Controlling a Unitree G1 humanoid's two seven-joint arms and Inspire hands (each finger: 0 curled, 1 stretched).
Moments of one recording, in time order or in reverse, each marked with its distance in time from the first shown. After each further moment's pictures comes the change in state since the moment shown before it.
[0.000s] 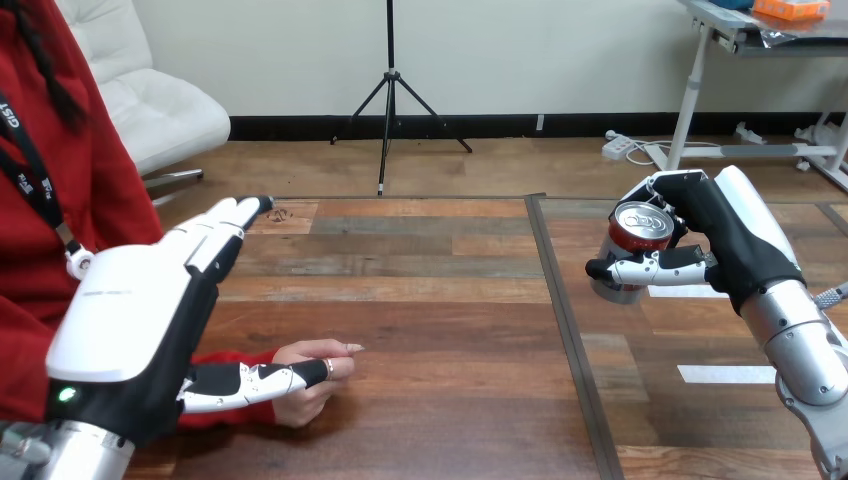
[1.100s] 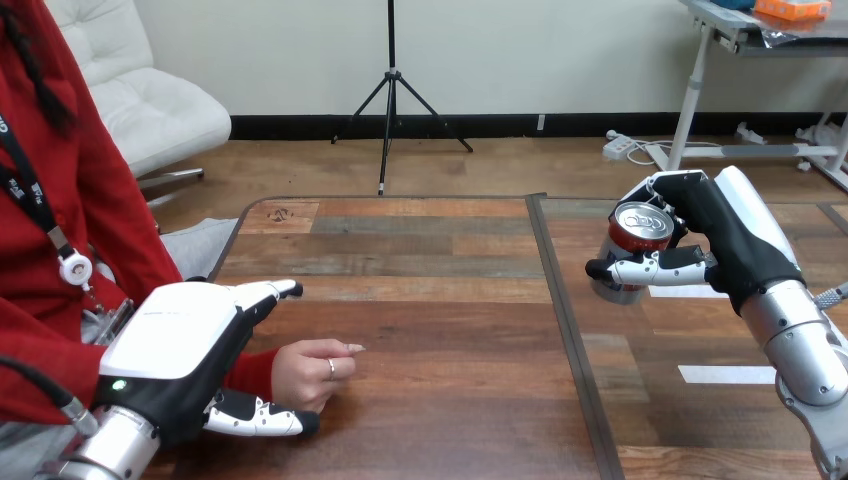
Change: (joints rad) left arm -0.156 0.131 -0.171 0.275 0.020 0.064 -0.083; right arm 0.000 0.000 0.000 0.001 0.001 0.000 0.001
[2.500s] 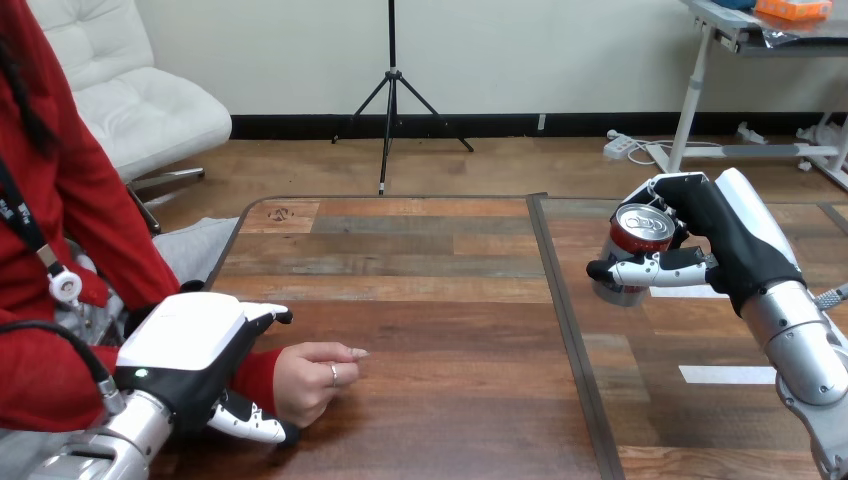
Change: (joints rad) left arm -0.147 0.041 -0.148 0.189 0.084 0.122 -0.009; right arm 0.000 0.000 0.000 -0.001 0.002 0.013 0.005
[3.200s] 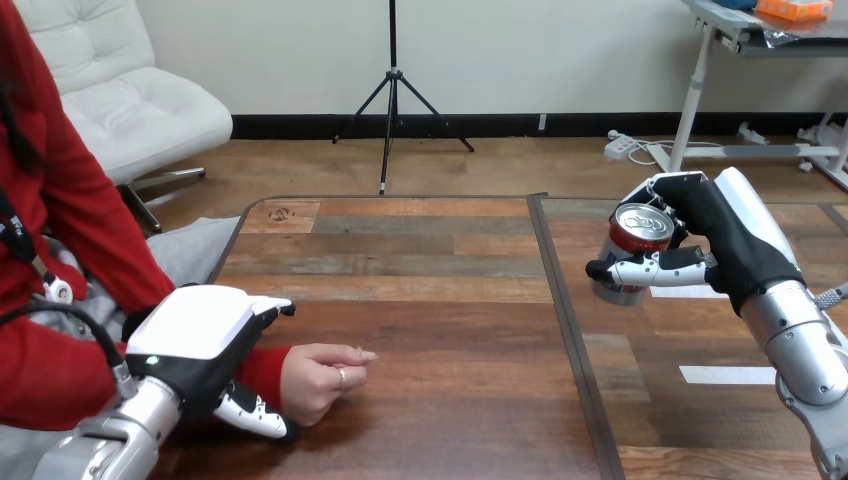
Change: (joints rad) left arm -0.072 0.009 -0.046 0.054 -0.003 0.028 -0.004; right arm 0.000 0.000 0.000 -0.001 0.002 -0.002 0.004
